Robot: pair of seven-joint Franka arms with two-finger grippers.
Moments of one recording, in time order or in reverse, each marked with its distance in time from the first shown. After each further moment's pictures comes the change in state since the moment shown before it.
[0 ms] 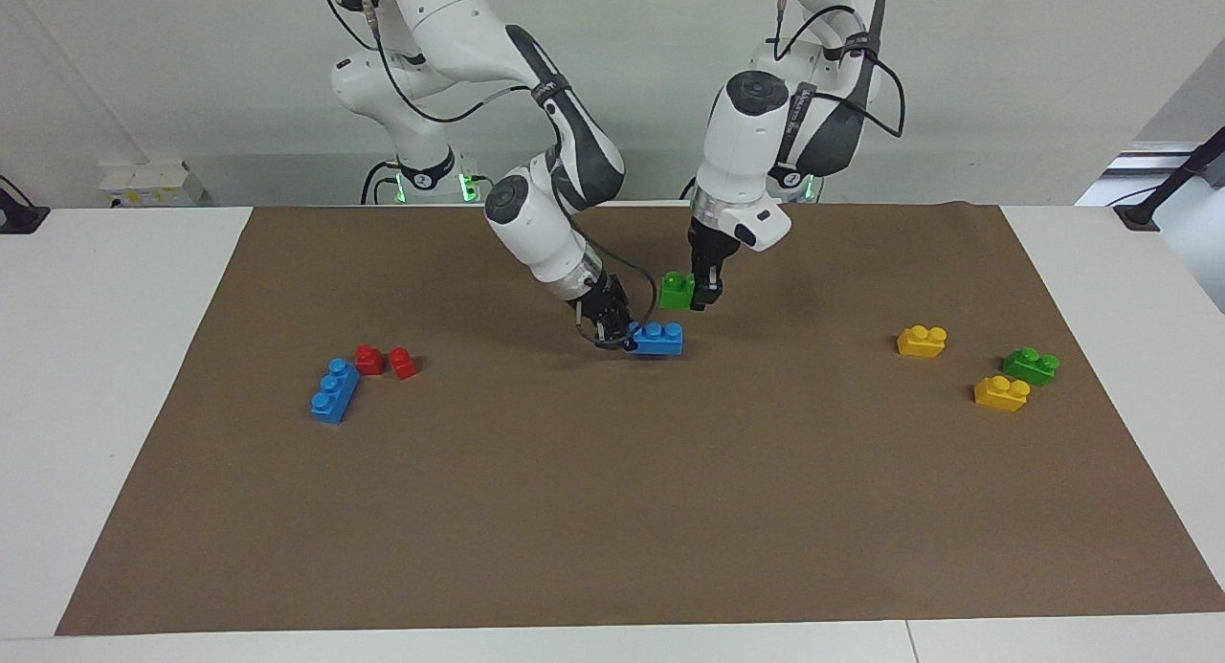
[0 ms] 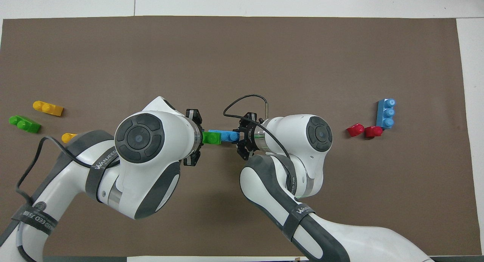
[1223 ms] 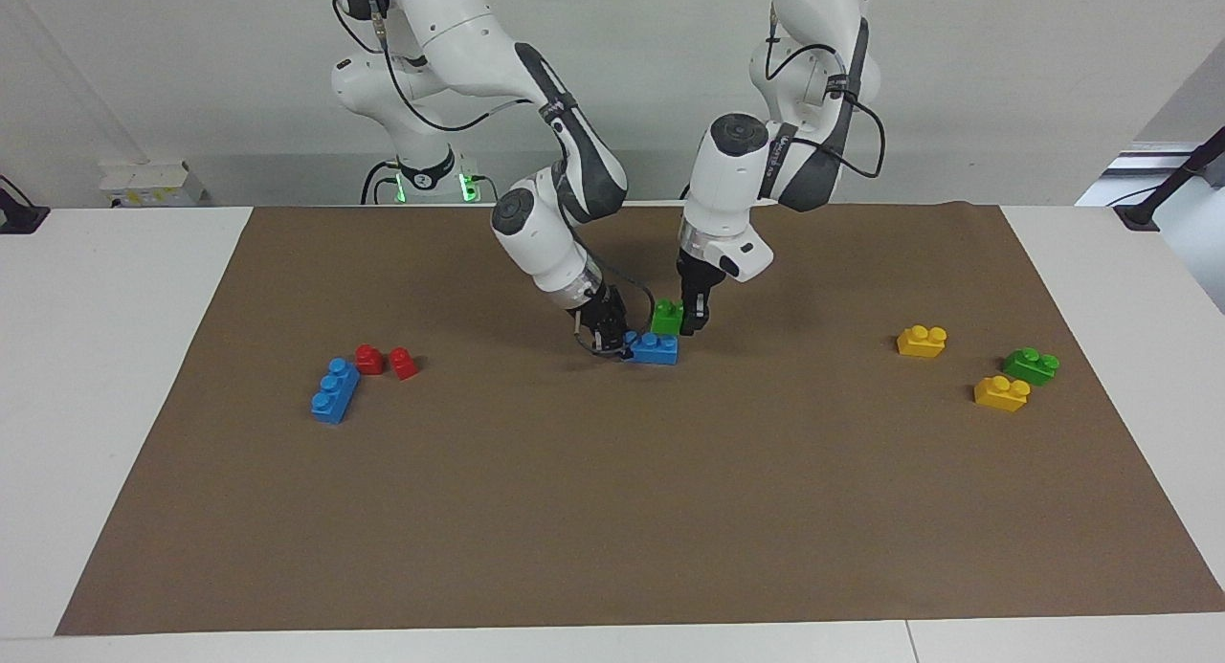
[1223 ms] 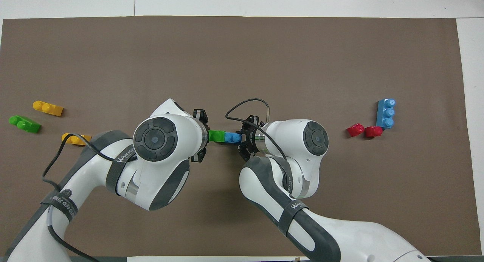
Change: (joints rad) left arm -0.007 0.094 0.002 -0.031 0.025 0.144 -0.001; right arm 0.010 0.039 0.000 -0.026 0.019 0.067 0.000
